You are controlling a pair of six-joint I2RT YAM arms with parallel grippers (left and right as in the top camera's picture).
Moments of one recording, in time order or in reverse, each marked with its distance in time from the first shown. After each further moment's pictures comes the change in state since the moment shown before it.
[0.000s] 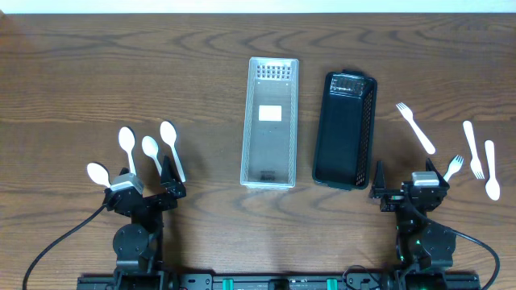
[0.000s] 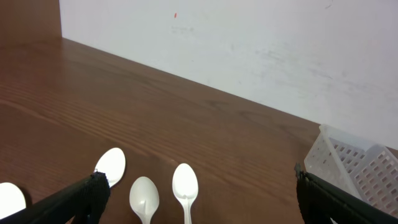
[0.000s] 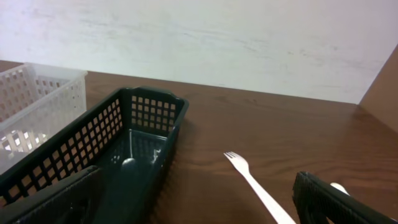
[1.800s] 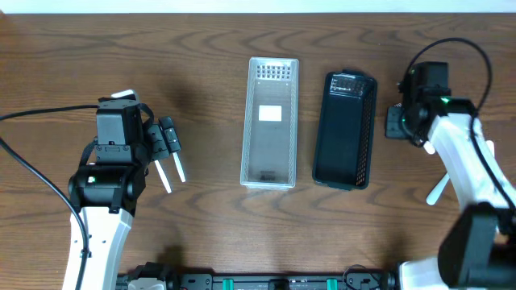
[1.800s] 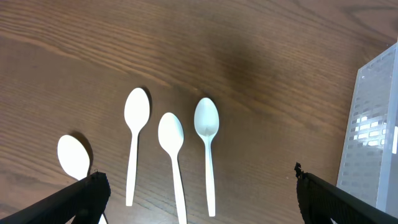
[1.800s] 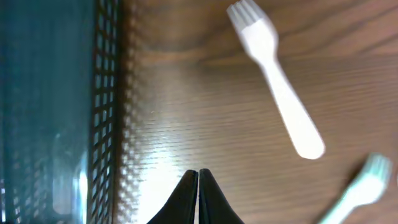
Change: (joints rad) left arm 0.000 1.066 0.972 -0.673 0.011 0.027; right arm -0.070 1.637 1.168 -0.714 0.043 0.117
